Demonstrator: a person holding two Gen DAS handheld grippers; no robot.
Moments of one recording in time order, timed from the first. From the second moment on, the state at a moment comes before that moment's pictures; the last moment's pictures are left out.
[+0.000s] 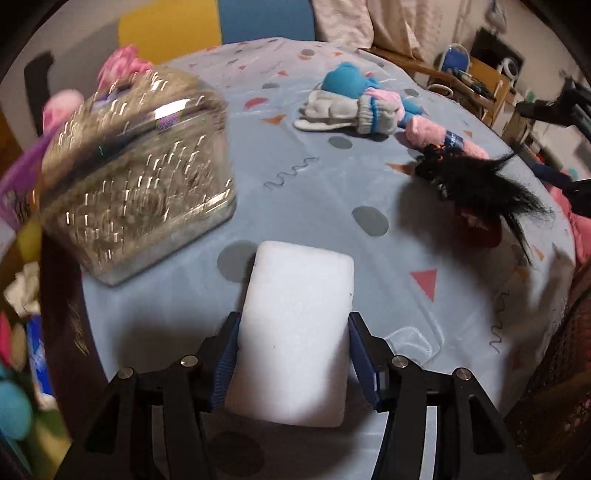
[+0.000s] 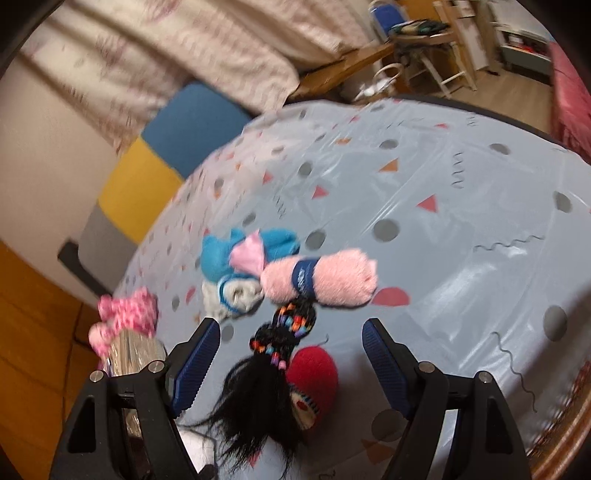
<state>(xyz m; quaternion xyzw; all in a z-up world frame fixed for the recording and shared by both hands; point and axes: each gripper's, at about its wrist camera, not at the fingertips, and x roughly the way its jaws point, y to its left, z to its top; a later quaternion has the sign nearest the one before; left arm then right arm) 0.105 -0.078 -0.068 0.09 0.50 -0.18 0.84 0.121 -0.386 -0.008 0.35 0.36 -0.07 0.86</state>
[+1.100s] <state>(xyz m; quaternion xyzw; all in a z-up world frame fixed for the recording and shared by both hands) 0.088 -0.058 -0.069 0.04 0.46 -0.19 0.87 0.222 -0.255 -0.039 0.16 0.50 0.11 0.84</state>
